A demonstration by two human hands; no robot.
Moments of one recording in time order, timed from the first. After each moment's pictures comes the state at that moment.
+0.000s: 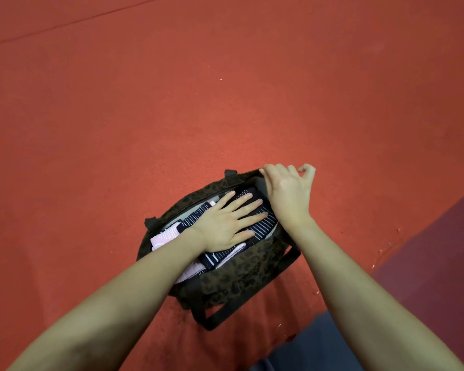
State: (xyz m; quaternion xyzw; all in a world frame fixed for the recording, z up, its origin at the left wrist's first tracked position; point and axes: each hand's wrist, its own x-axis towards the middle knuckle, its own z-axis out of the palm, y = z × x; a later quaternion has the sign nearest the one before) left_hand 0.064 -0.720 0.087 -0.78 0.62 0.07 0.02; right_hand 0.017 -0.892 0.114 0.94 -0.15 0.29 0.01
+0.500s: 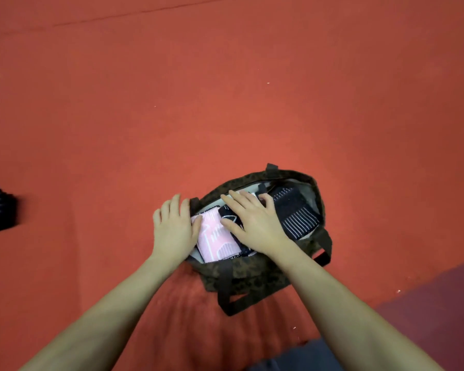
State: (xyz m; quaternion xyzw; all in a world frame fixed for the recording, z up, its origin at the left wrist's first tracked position) left_hand 0.038 -0.580 0.081 -0.99 0.15 -0.02 -0.03; right_hand 0.005 -0.776 0.104 0.99 0.09 0.02 -0.13
